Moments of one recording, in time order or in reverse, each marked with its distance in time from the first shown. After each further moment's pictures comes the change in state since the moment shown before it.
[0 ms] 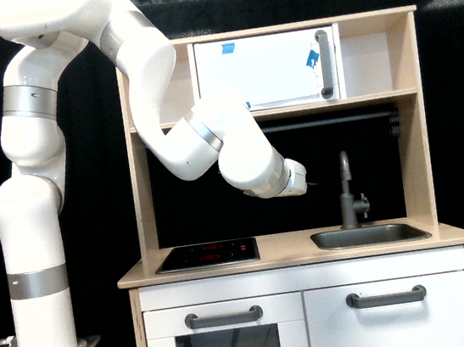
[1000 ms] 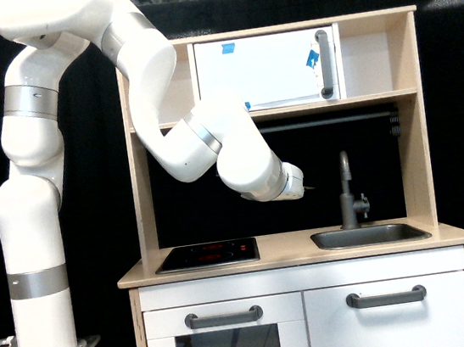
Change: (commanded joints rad) arm 0.029 -0.003 -0.037 -0.014 -0.011 0.011 -0.010
